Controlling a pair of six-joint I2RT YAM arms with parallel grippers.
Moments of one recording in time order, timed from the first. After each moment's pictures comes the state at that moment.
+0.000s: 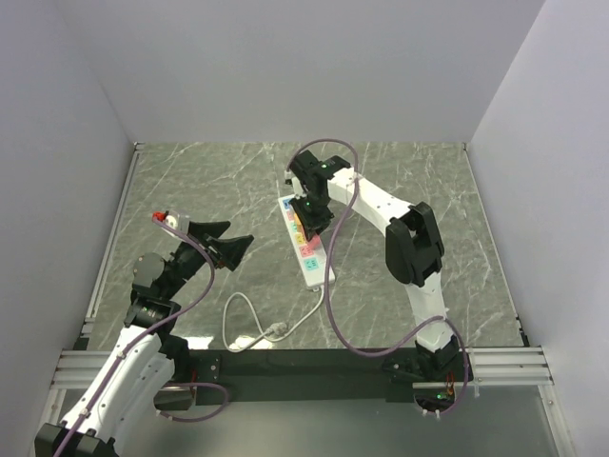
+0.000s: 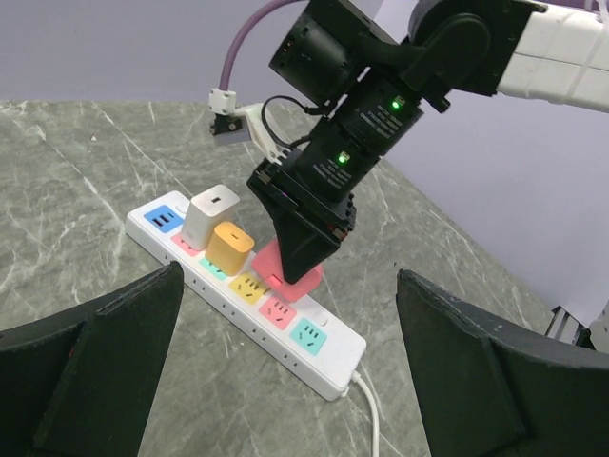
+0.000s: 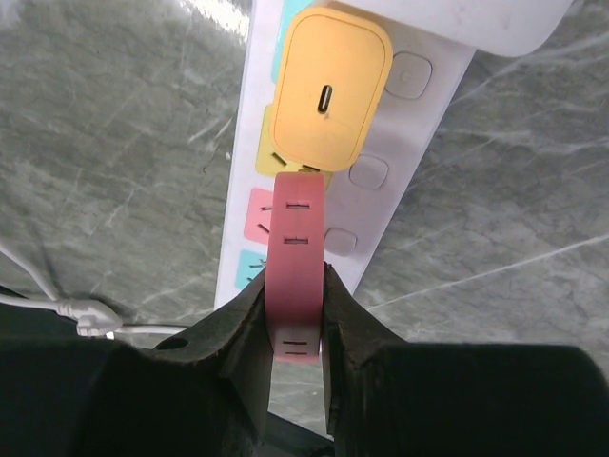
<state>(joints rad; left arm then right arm) -0.24 0.55 0.31 0.40 0.43 -0.49 0.65 2.16 1.92 -1.11 -0.16 0.12</state>
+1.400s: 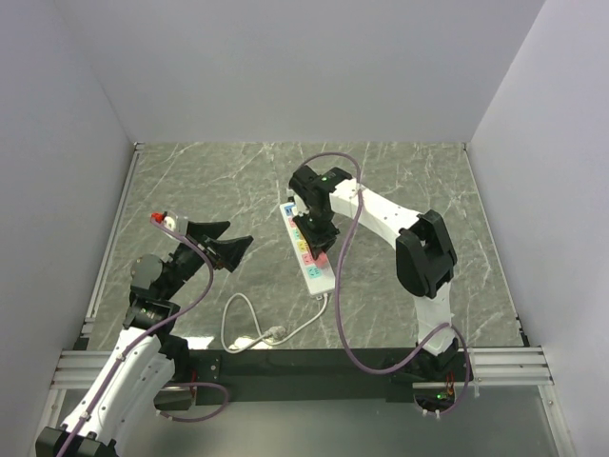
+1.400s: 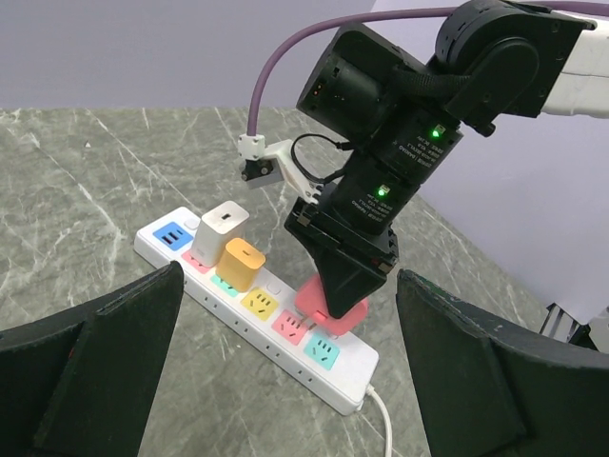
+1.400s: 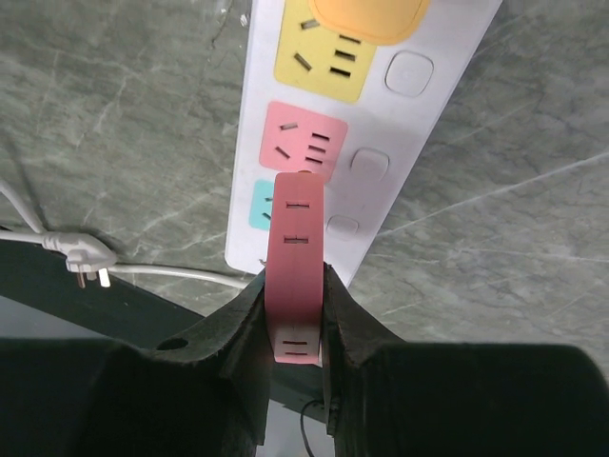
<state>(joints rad) -0.23 0.53 0.31 0.40 0.46 -0.49 0.71 2.01 1.73 -1.16 -0.14 0.17</state>
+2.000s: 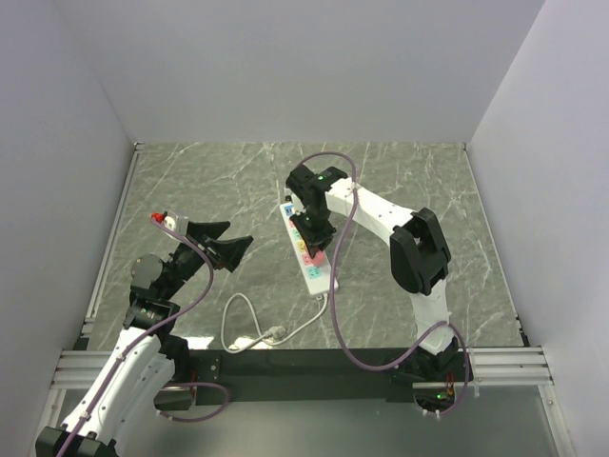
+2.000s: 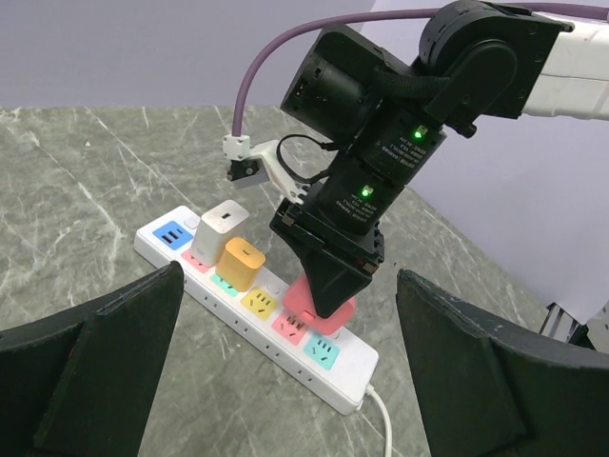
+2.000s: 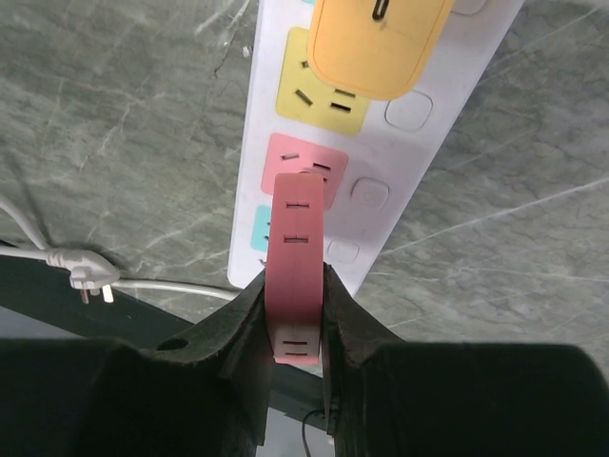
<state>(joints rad) -0.23 0.53 0.31 0.40 0.46 -0.49 0.71 2.06 1.77 -1.15 -0.13 0.18</state>
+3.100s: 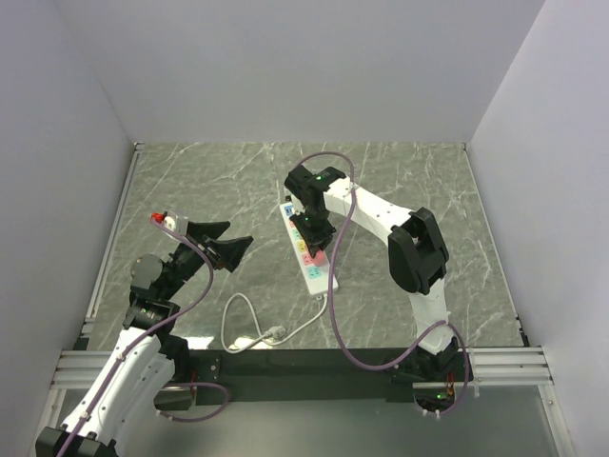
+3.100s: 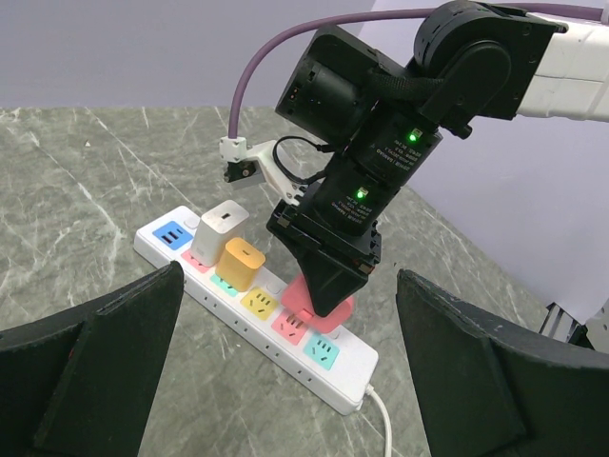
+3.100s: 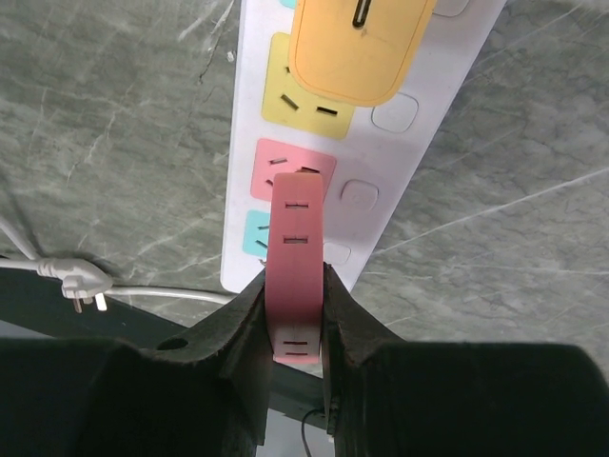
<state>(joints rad) -0.23 0.53 0.31 0.40 0.46 -0.49 0.71 2.08 1.79 -1.16 -0.10 0.19</state>
